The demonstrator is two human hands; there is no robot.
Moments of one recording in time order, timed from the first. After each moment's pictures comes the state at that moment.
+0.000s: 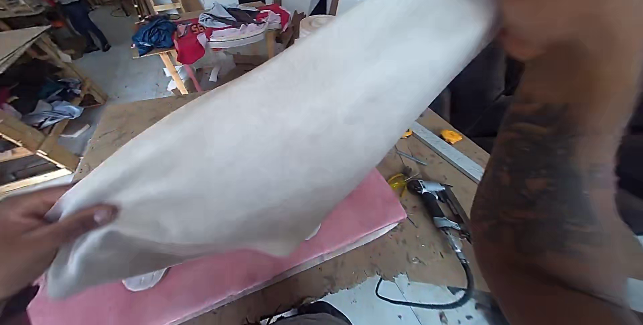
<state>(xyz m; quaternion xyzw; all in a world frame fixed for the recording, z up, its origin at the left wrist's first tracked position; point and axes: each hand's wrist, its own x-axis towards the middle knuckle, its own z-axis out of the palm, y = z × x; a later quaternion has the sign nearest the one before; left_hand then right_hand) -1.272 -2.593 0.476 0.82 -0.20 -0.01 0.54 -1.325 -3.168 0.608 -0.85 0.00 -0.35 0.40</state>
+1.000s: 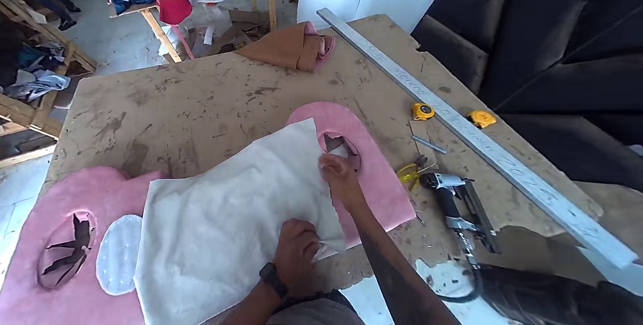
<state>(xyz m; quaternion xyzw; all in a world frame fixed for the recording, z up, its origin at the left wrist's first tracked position) -1.351 -2.881 0.101 0.80 -0.38 -0.07 0.45 -1.305 -3.122 0.149 -0.76 0.24 -0.08 0.60</state>
